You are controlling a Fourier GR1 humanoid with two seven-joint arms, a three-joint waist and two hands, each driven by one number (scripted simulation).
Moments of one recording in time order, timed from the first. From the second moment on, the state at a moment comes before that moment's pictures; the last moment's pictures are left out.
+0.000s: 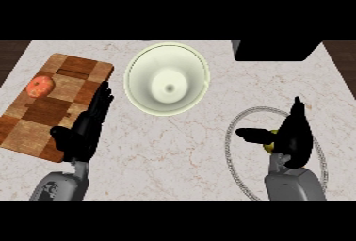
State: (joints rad) left arm -0.16 0.21 -0.19 -1.53 0.11 0.21 0.06; right arm -0.20 0.00 0.10 -1.66 1.01 -0.27 1.12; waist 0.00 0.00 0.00
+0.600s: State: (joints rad) left arm -0.16 0.19 -0.18 -1.56 0.08 0.20 0.10; right arm -0.13 0.00 0.08 -1.56 1.01 -0.38 1.08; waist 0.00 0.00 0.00
